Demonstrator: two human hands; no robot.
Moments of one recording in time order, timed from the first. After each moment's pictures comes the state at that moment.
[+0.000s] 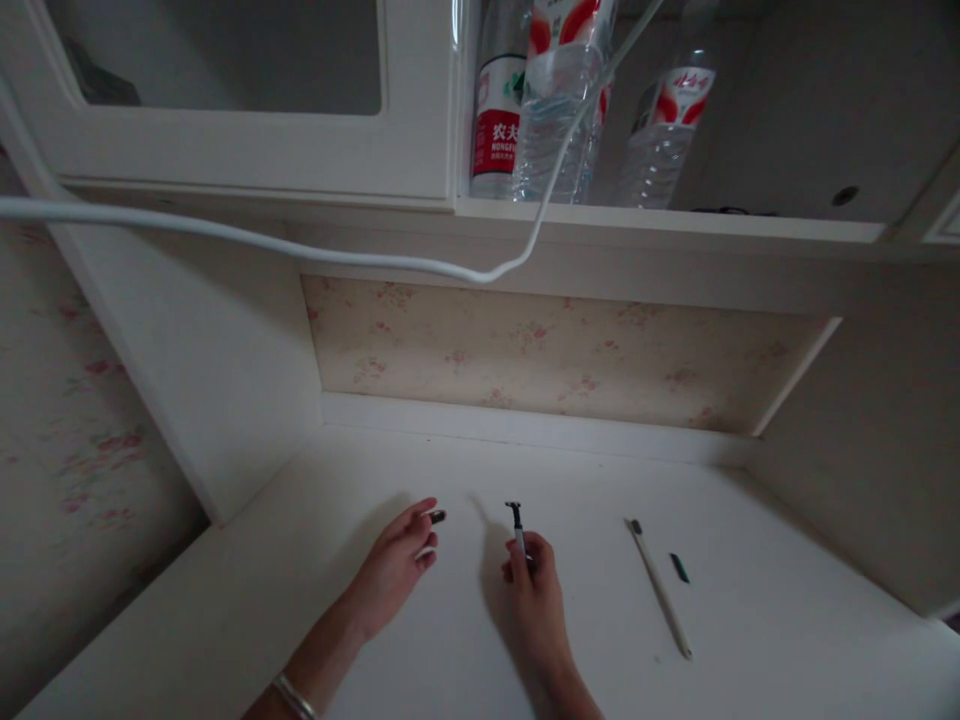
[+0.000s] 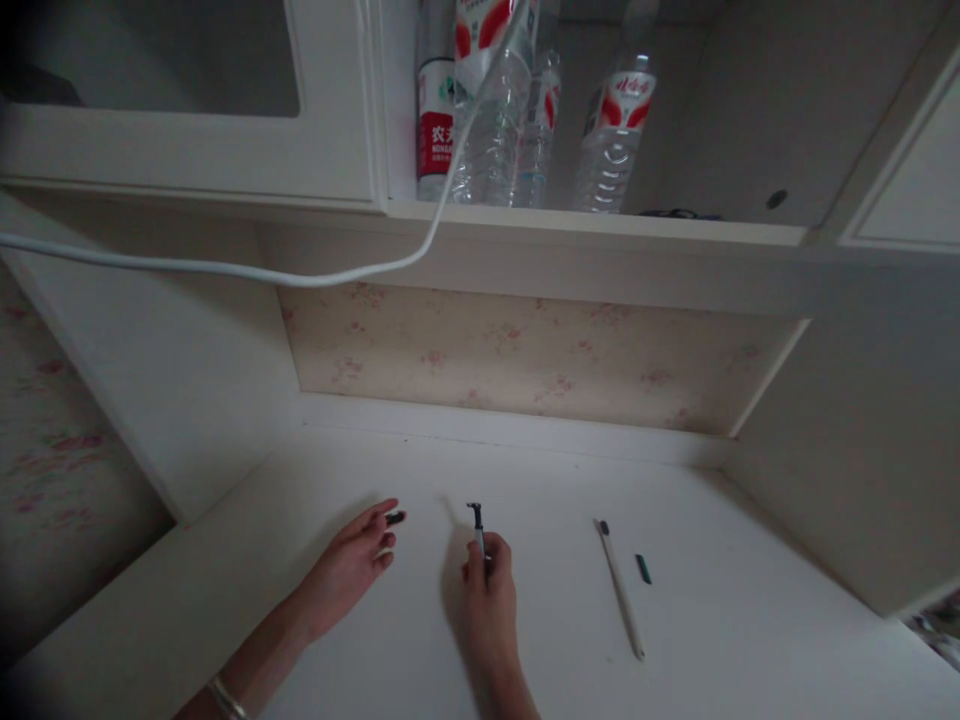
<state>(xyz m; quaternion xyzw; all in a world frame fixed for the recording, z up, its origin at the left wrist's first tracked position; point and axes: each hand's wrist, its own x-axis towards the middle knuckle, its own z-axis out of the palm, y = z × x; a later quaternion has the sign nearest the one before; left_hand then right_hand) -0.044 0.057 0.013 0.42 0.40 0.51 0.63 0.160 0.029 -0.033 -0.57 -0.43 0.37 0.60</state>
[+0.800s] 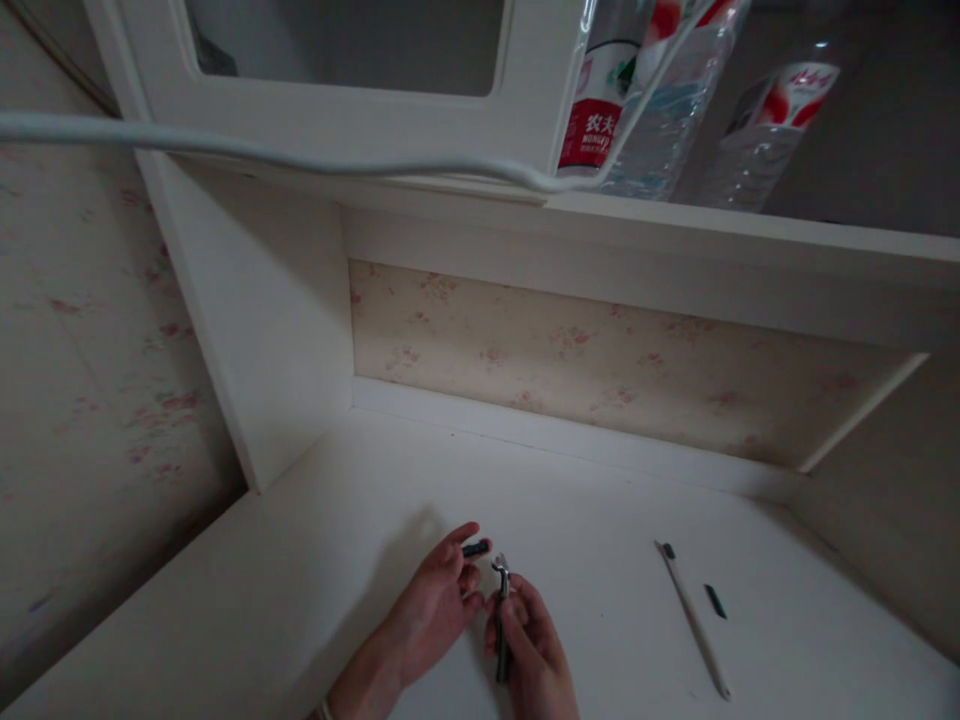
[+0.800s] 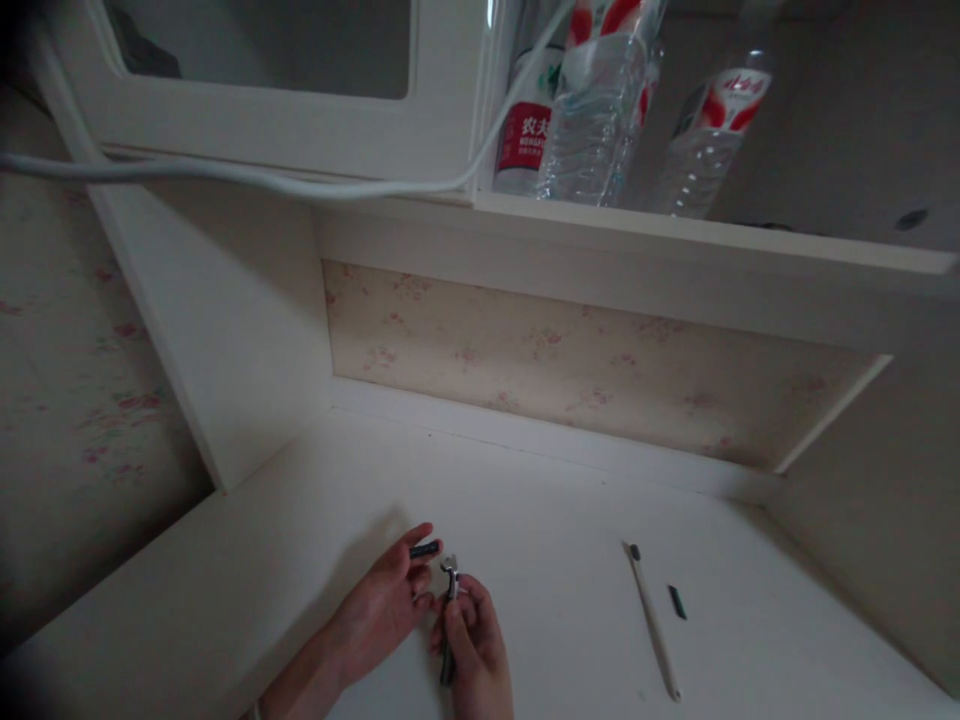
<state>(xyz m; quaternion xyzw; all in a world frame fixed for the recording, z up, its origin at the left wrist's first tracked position) -0.016 0.013 0.009 0.20 0.15 0.55 0.80 0.119 -0.020 -0.029 -0.35 -0.31 0.62 0.63</state>
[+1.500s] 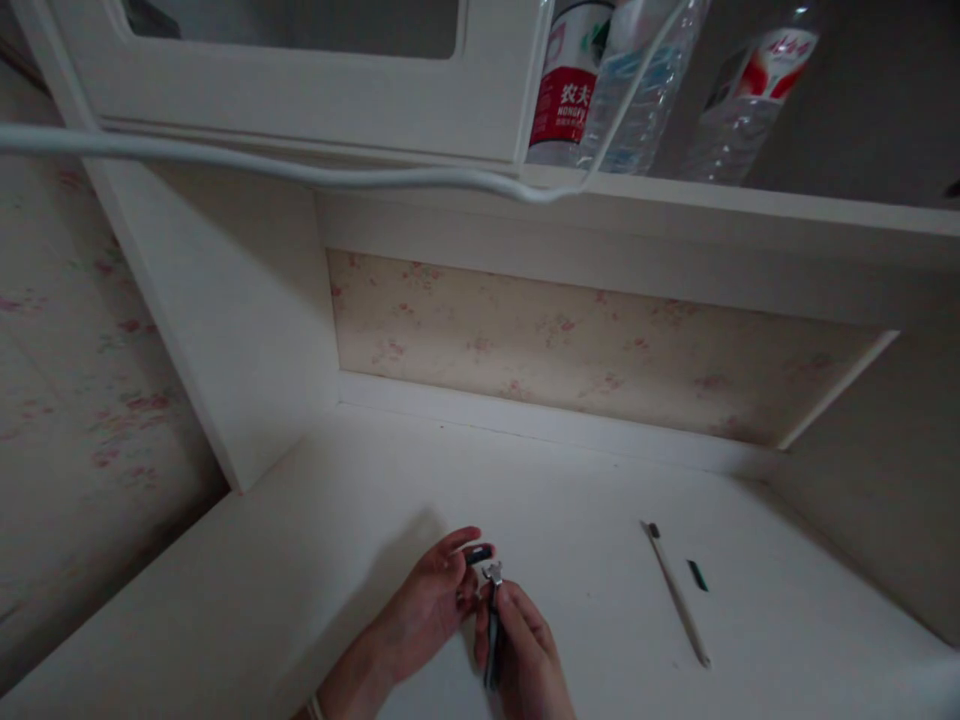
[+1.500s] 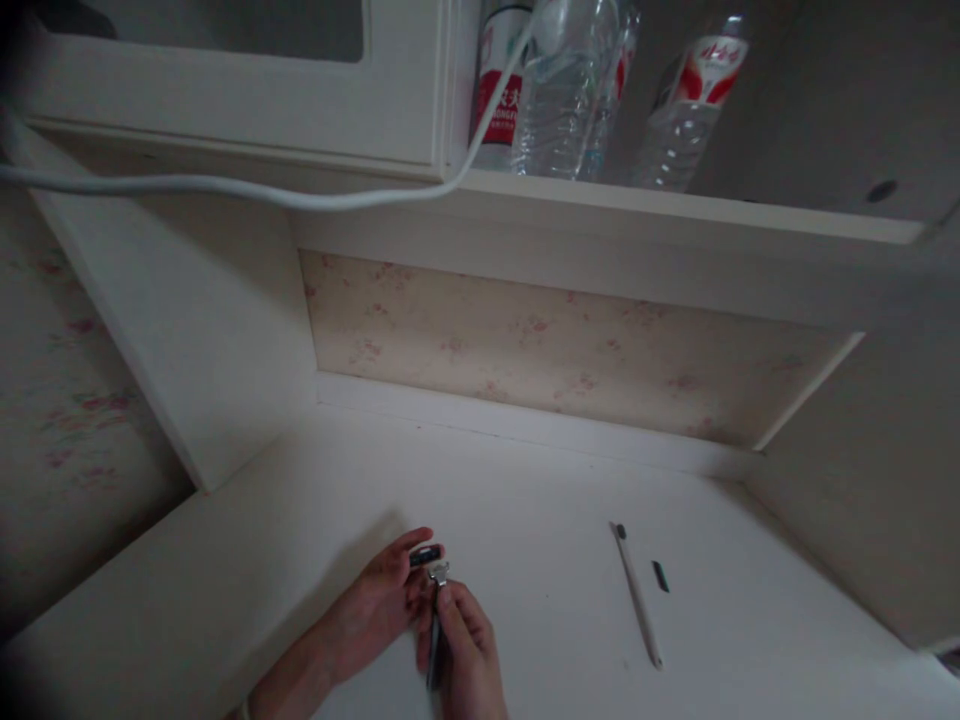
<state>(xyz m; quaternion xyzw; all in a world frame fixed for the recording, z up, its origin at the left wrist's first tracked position) -0.012 0.007 0.011 0.23 0.19 0.50 0.81 0.114 -0.030 -0.014 -0.29 -0.31 0.68 0.60</state>
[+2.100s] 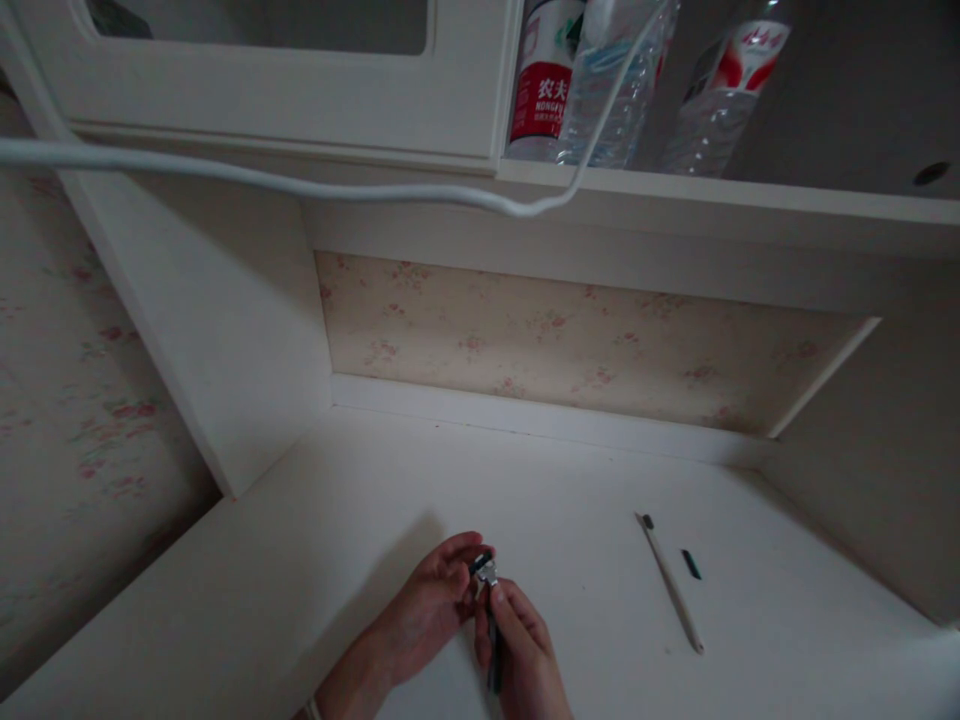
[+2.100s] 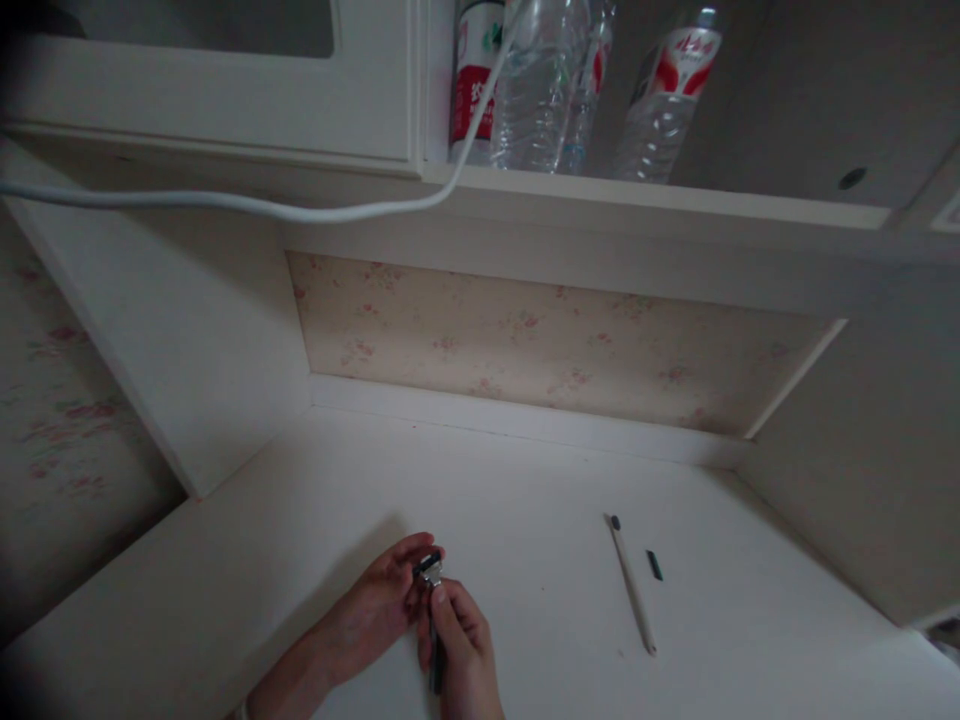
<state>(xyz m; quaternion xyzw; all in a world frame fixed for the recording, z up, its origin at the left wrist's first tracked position) -0.011 0.008 0.004 0.27 0.19 0.48 0.81 0.115 -0.030 -0.017 -0.32 -0.37 0.64 0.60</state>
